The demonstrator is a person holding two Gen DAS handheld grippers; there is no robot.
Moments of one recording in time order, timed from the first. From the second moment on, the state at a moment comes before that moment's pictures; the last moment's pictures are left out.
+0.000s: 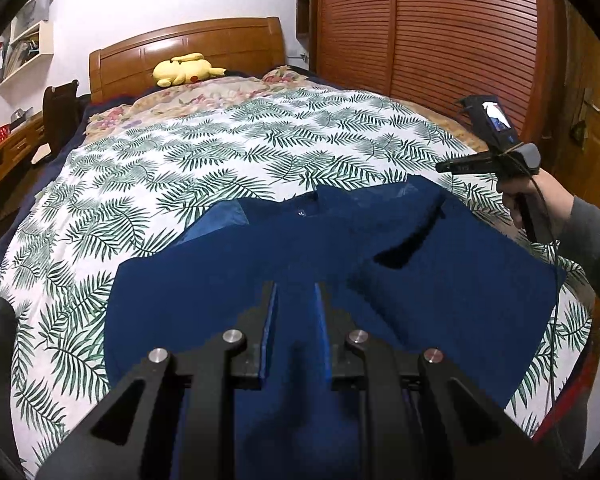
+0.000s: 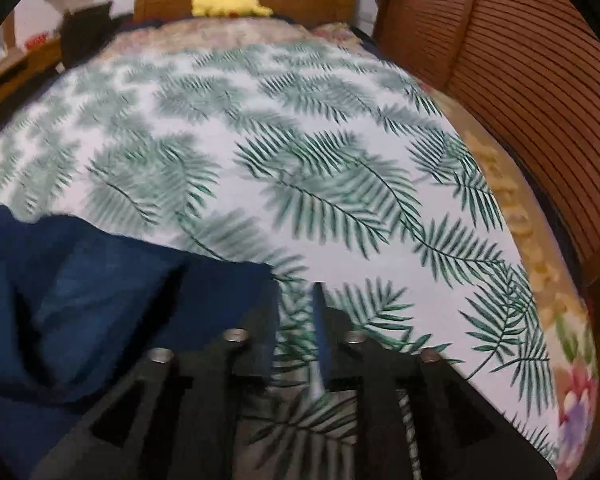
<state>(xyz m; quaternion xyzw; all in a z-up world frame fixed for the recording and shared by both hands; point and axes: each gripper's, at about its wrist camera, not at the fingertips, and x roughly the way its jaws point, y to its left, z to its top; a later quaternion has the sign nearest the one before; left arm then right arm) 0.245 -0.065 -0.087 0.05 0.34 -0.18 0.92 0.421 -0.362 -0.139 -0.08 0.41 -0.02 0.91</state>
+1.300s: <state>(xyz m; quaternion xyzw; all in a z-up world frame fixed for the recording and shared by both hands) 0.212 0.007 -0.070 0.02 0.32 -0.15 0.94 0.434 -0.133 -0.152 -0.16 0.46 0.20 0.85</state>
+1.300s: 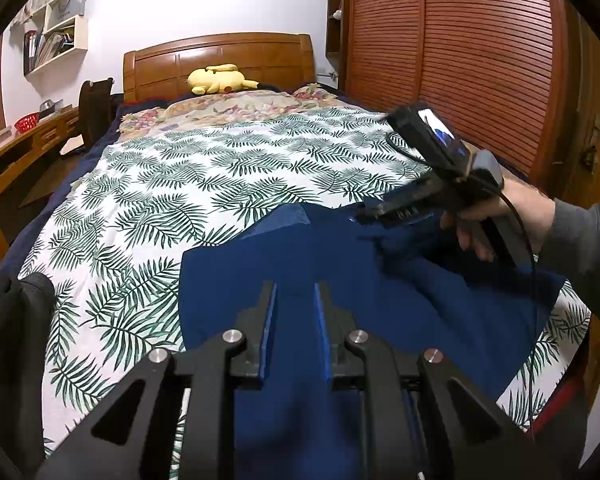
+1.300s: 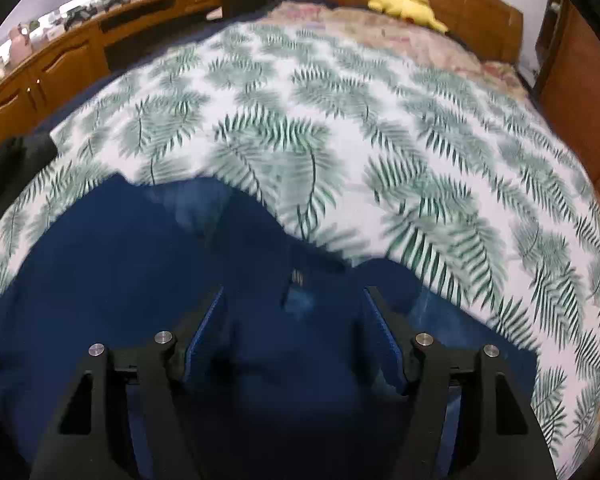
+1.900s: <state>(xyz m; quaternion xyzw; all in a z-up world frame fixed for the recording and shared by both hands) 0.221 -0.004 -0.079 0.03 0.33 -0.15 0.93 0.421 -0.104 -0.150 -0.24 0.41 0.21 0.86</state>
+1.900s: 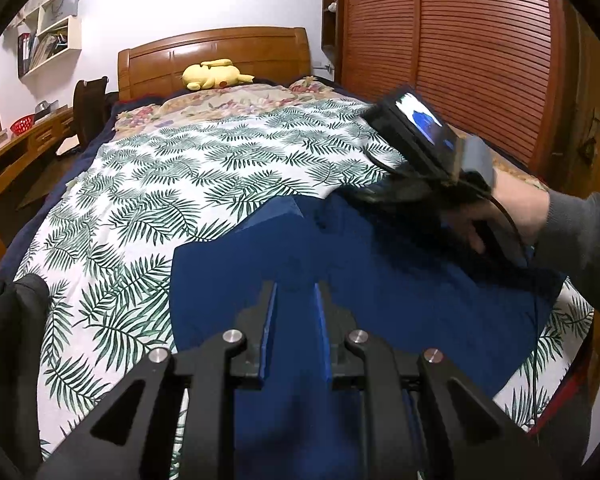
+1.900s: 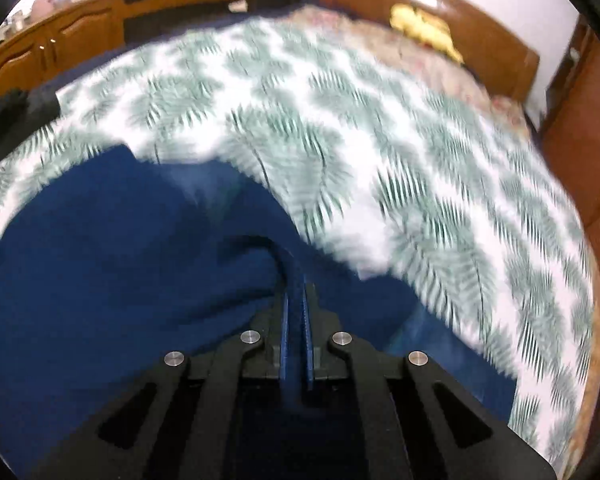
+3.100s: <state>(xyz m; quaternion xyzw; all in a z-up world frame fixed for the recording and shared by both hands) 0.148 -0.012 -0.117 0.04 0.38 -0.09 0.92 0.240 -0.289 -0.141 -0.08 0.42 0.17 0.89</state>
